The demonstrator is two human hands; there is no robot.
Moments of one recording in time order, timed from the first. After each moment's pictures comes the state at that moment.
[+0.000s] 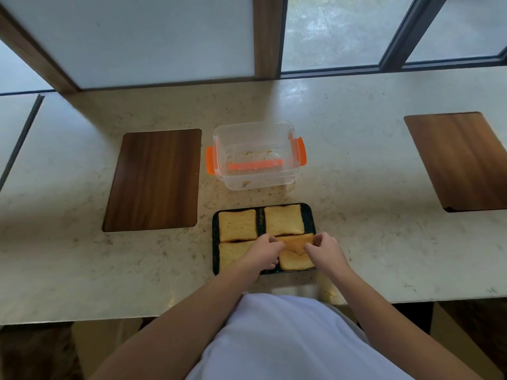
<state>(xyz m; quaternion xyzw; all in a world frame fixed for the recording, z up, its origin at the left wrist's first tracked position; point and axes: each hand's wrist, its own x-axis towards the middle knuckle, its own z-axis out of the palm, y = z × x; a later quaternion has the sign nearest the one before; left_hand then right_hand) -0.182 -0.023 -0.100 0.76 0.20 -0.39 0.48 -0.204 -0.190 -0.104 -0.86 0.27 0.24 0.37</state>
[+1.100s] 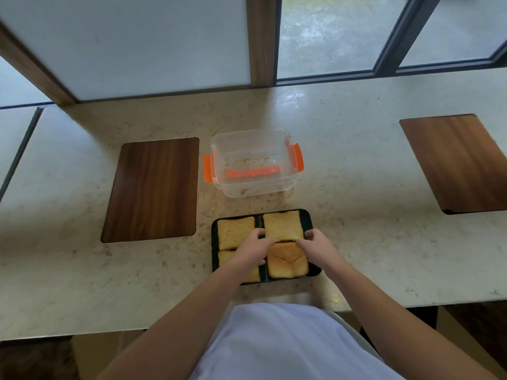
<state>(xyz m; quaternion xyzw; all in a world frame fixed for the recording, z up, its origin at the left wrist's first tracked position) -0.157 -0.003 -0.091 0.74 0.23 -0.38 0.51 -0.176 -0.183 -0.097 -0.82 0.26 0.28 0.42</state>
